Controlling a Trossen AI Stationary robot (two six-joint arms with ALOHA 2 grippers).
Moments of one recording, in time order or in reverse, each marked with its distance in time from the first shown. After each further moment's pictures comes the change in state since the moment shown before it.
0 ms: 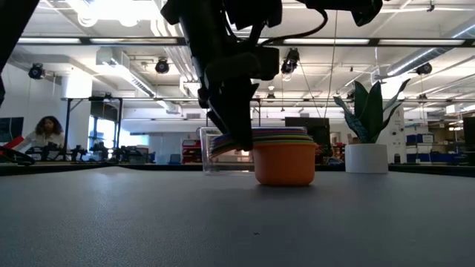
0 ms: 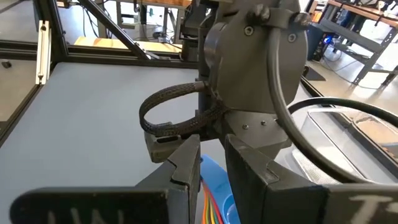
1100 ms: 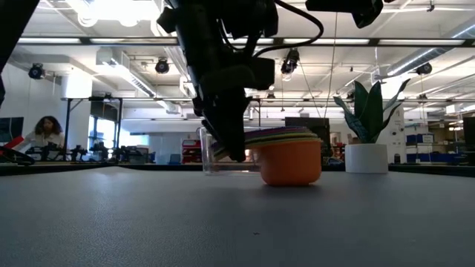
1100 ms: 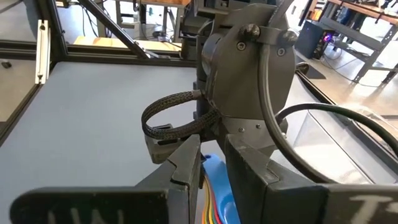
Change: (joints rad) left arm 0.005 0.000 -0.050 0.034 0.011 -0.019; right arm 0.000 0.000 -0.005 0.001 0.000 0.011
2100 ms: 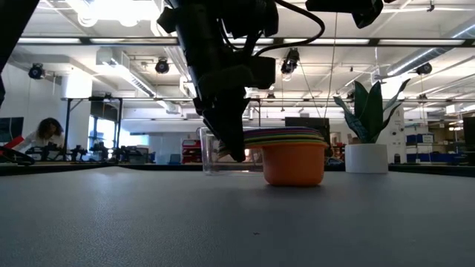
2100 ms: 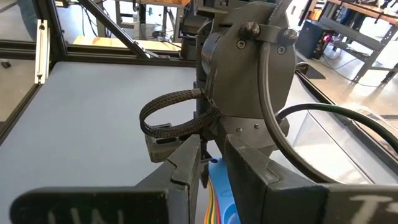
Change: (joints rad) left arm 0.001 0.000 0.000 0.006 -0.002 0.037; right arm 0.000 0.000 -0.001 0.000 0.001 0.000
